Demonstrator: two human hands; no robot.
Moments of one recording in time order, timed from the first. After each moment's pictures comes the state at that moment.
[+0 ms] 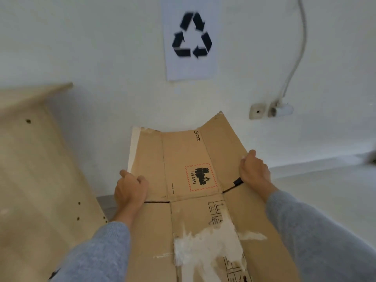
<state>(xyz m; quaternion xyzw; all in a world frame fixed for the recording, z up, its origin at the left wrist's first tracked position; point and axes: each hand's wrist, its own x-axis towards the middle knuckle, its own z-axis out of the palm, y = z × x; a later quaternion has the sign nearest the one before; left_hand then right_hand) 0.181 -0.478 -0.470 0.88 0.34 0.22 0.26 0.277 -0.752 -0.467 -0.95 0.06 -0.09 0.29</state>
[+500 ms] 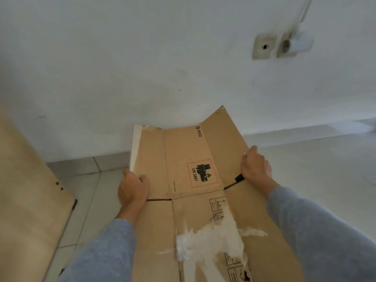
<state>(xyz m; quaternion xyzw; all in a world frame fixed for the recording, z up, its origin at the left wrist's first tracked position) 0.253 -0.521 -0.713 0.87 0.36 0.17 0.28 0.343 -0.798 -0.689 -0.96 0.07 -0.07 0.27</state>
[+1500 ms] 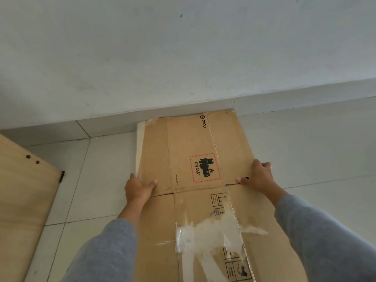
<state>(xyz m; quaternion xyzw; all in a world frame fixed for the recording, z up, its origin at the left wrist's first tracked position) 0.294 -0.493 -0.869 0.81 0.43 -0.03 0.39 0.391 -0.806 -0.858 -0.93 0.08 0.23 0.28</state>
